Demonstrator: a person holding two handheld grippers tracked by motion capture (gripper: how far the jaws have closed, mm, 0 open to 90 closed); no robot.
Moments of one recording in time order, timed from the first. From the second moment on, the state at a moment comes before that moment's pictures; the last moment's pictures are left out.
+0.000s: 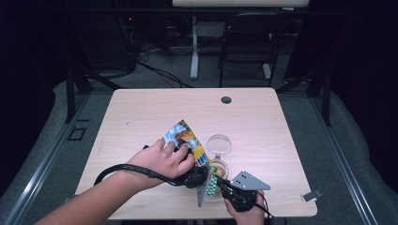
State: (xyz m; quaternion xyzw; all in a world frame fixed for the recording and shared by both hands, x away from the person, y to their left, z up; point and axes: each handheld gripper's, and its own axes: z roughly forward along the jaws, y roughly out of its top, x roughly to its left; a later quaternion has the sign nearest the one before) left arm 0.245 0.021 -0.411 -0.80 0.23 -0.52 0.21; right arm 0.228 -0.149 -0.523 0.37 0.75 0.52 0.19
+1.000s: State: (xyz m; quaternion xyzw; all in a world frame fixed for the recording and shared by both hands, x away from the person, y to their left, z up) left arm 0.250 0.036 -0.419 -0.82 0.20 -0.50 0.19; right arm 0.228 -0.149 -0.521 0.37 0.75 0.51 0.21
